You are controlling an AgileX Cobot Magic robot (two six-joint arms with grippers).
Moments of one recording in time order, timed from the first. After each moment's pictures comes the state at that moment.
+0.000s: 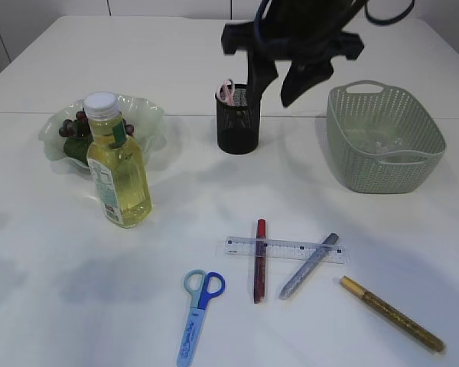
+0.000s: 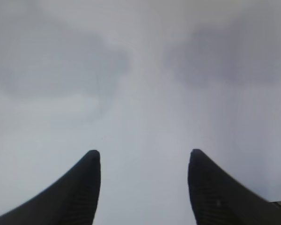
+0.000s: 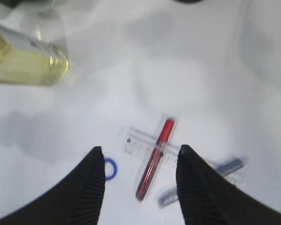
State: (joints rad) left arm -0.11 1.30 -0.81 -0.10 0.90 -0.07; right arm 0.44 1.95 -1.96 0.11 1.25 0.18
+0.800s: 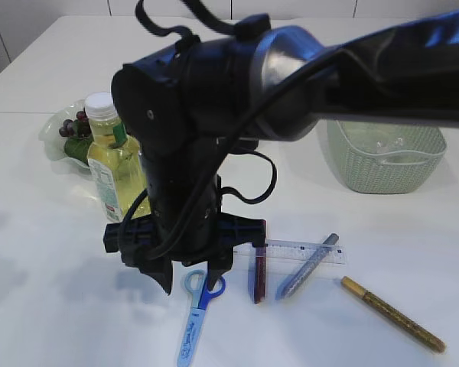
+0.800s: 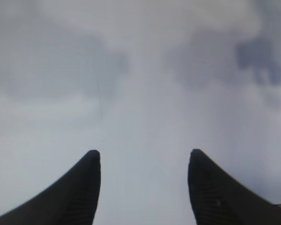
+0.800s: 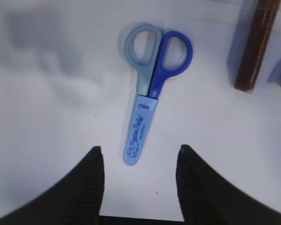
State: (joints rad) left arm -0.11 1.30 -0.81 -0.10 0.89 -0.07; right arm 0.86 2.07 -1.67 0.02 1.20 0.82
